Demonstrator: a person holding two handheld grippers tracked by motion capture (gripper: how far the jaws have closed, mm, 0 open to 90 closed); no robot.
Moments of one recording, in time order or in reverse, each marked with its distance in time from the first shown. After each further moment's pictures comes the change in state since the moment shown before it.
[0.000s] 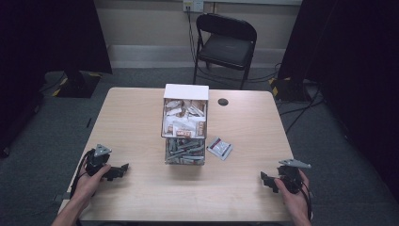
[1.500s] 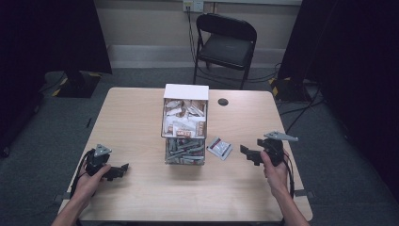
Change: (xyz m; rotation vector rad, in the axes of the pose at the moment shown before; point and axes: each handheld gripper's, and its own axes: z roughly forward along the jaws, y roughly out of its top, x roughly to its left) left arm 0.000 0.000 0.000 -0.001 0.000 0.000; right arm 0.038 0.086 0.009 -0.206 0.268 -0.038
